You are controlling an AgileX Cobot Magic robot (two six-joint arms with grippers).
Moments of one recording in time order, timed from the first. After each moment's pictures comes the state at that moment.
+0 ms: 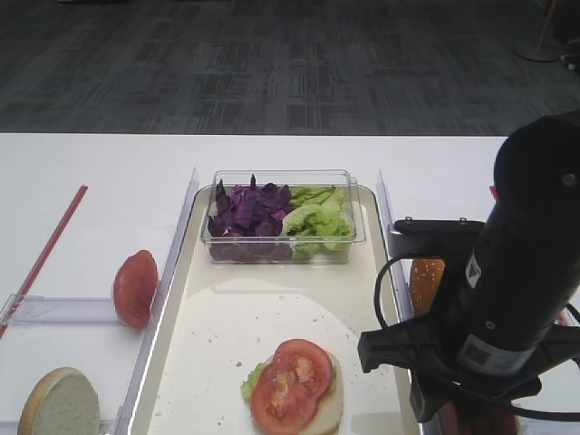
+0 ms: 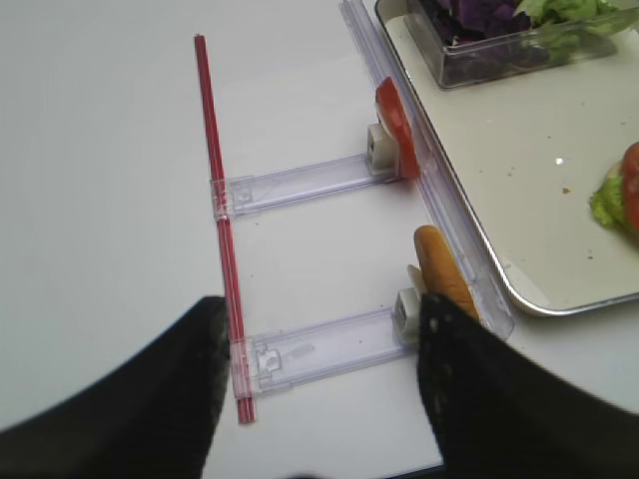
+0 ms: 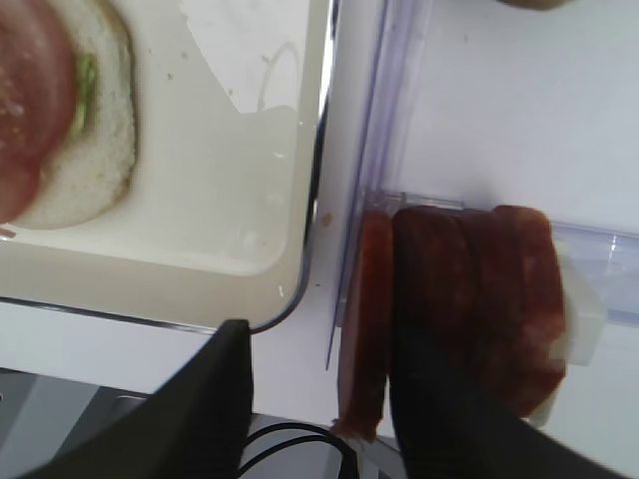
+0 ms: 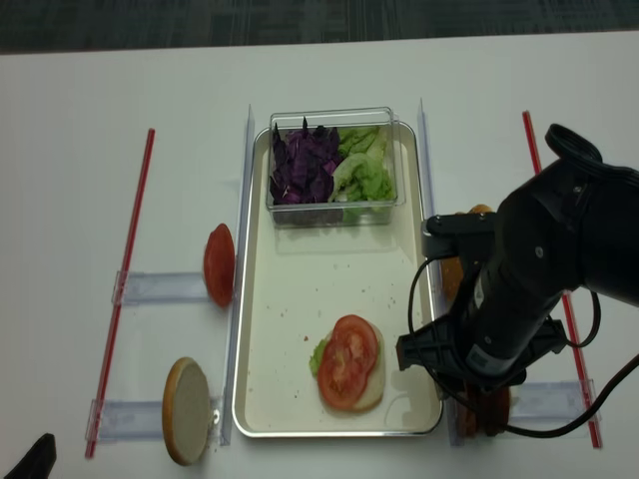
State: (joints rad) left arm -0.13 -0.02 -0.49 0.00 1.18 0.02; right arm 0.64 1.49 -0.76 0.22 0.89 0.40
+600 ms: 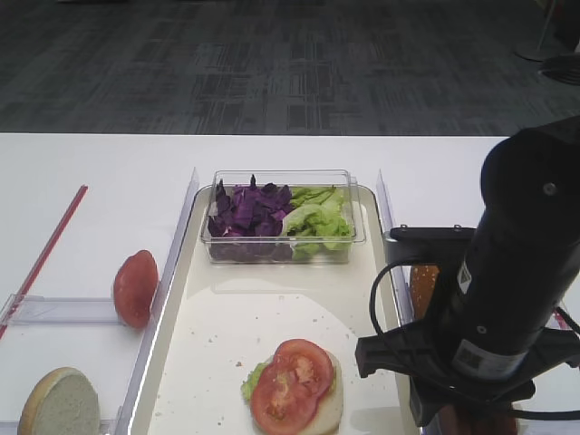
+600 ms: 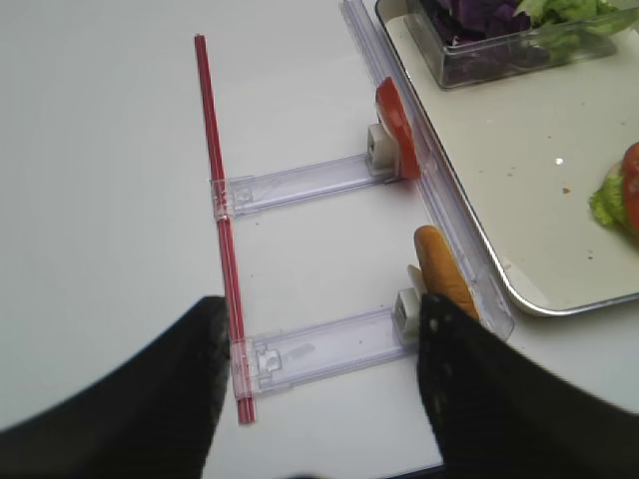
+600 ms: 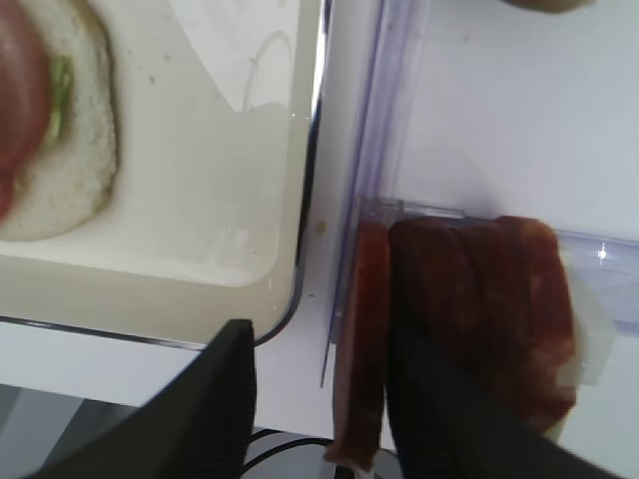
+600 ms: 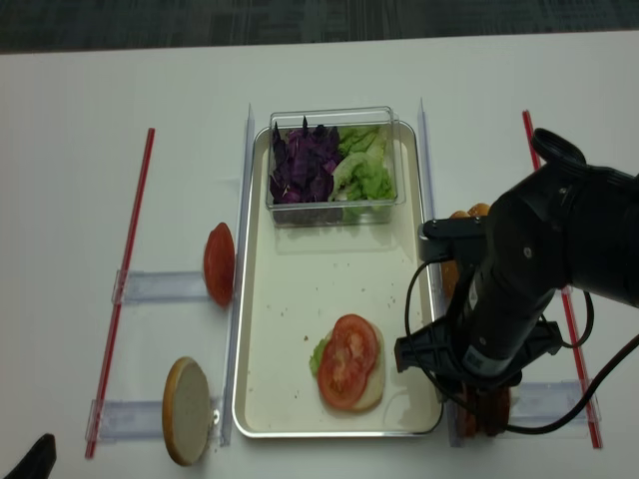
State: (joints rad) left arm -0.13 -0.02 -0.49 0.00 1.18 0.02; right arm 0.64 1.53 -0.76 0.22 0.87 0.40
